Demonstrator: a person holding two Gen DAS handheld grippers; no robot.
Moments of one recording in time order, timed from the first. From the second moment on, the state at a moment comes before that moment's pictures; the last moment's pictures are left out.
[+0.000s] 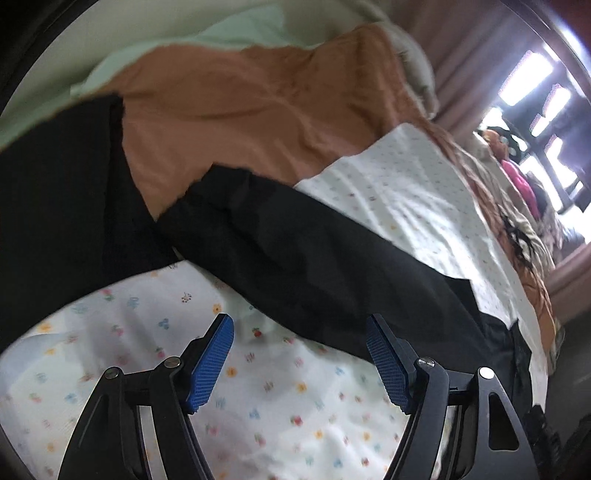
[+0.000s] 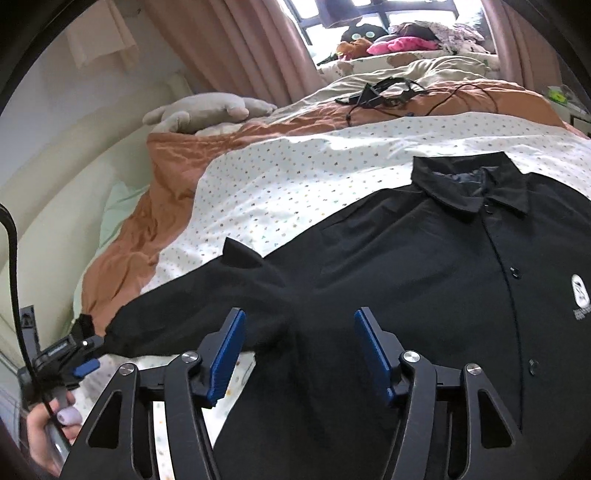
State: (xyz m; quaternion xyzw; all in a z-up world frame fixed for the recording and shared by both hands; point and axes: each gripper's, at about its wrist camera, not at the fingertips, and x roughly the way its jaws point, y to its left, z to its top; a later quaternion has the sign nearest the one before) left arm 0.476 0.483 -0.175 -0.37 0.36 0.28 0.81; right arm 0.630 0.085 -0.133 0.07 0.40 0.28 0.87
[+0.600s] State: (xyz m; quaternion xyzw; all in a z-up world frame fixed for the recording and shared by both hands) left arm 0.494 0.545 -0.187 -0.40 0.32 0.31 0.80; right arm 0.685 0.099 -0.202 0.14 0.49 0.29 0.81
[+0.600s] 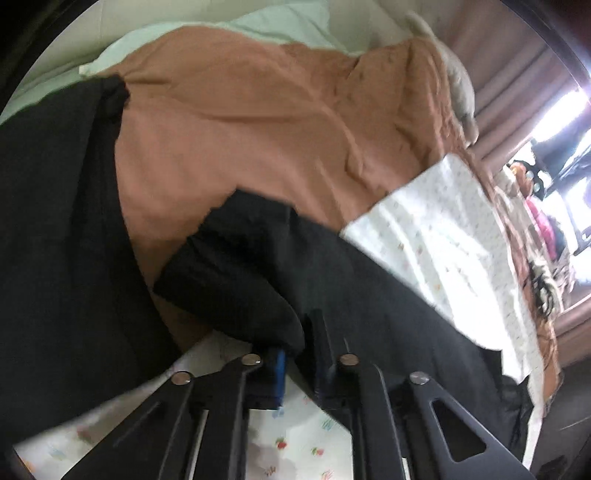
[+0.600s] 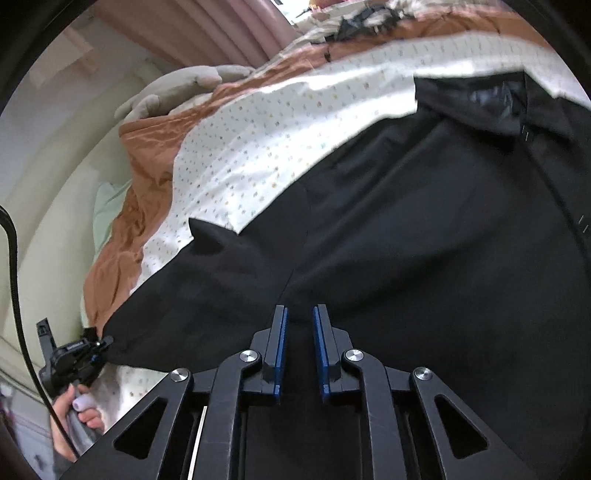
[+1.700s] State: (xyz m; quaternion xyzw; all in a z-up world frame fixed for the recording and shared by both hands) left arm 0.569 0.333 0.112 -0.18 0.19 0.12 0.96; right arm 0.615 -0.064 -0.121 0.18 0.41 0.22 0.86
